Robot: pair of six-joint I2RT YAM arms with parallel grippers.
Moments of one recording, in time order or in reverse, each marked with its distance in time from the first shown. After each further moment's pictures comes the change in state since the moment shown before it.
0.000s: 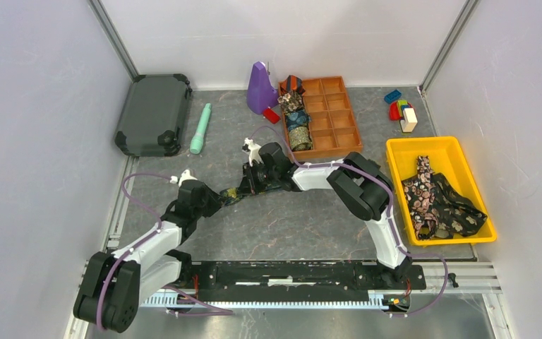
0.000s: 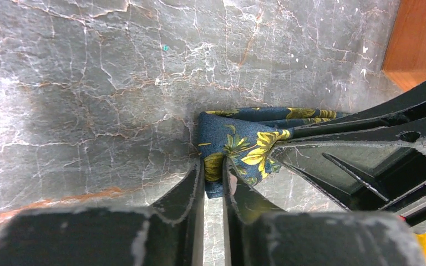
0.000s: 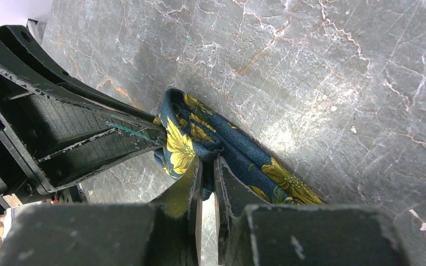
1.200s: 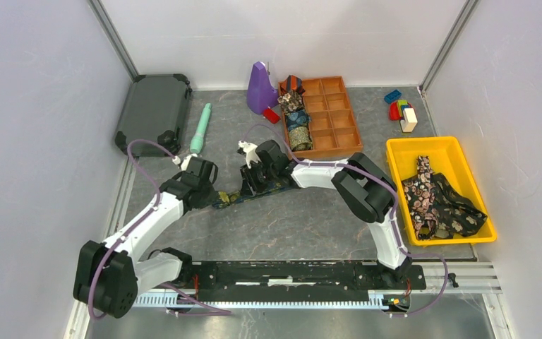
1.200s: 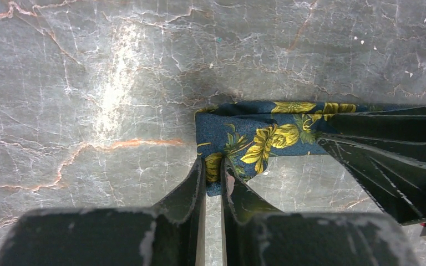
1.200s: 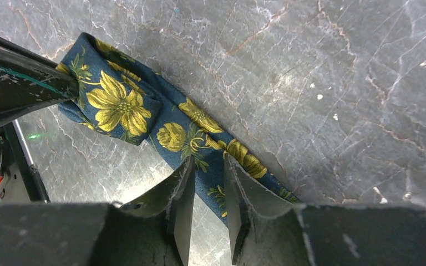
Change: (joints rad) left arm -0.066 0.089 0.415 -0.676 -0.219 0.146; right arm 0.007 -0.040 0.071 -0.220 0.047 -0.232
